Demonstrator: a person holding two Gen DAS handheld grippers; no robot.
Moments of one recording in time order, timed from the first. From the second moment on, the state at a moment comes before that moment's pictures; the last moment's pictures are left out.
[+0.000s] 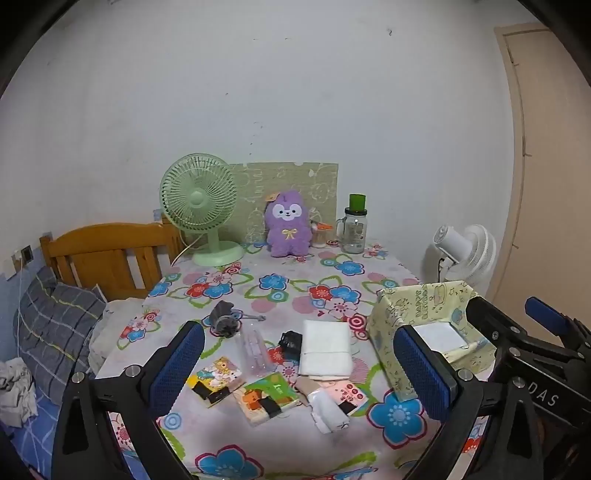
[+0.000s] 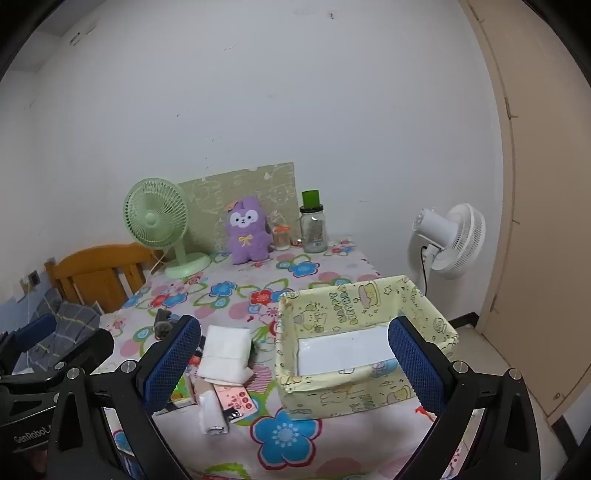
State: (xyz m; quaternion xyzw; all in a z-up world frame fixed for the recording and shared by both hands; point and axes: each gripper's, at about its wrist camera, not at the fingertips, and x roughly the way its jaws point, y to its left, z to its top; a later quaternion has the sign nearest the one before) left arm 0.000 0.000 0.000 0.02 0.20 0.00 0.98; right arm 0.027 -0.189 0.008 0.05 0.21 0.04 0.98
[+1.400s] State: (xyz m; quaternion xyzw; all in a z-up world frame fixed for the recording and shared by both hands) left arm 0.033 0.017 -0.007 -0.03 0.22 0.00 0.98; right arm 0.049 -0.176 0.007 0.01 0.22 0.03 0.97
